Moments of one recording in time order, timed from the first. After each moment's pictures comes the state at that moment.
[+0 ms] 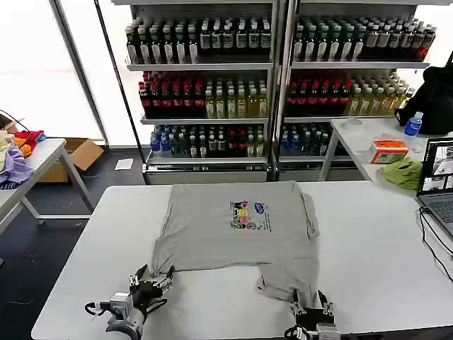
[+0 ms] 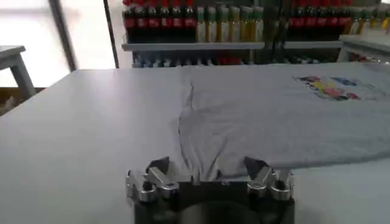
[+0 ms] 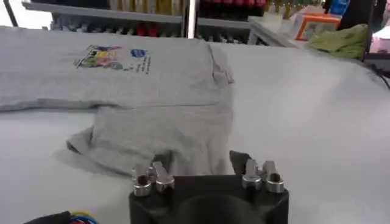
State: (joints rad) left arm 1.49 -1.36 -0.51 -1.97 -0.19 0.44 -0.01; right arm -1.65 1.28 0.26 2.13 0.23 -0.47 0.50
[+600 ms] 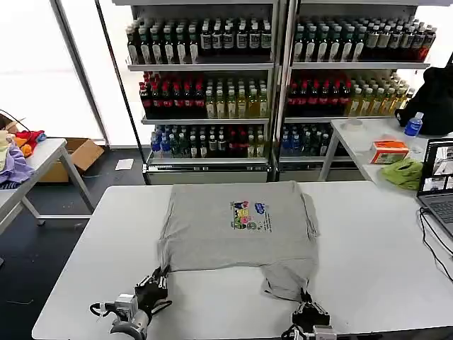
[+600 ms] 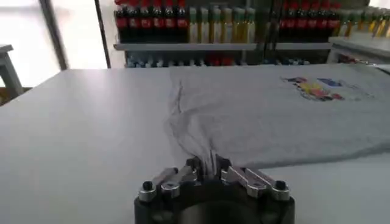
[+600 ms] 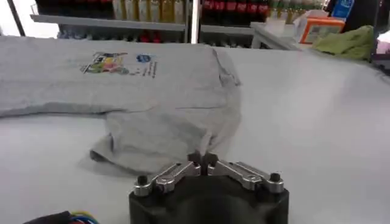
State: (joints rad) left arm 1.48 -1.38 -0.51 -1.98 -0.19 0.42 0.00; right arm -1.63 1.29 0.28 2.15 0.22 -0.43 0.47
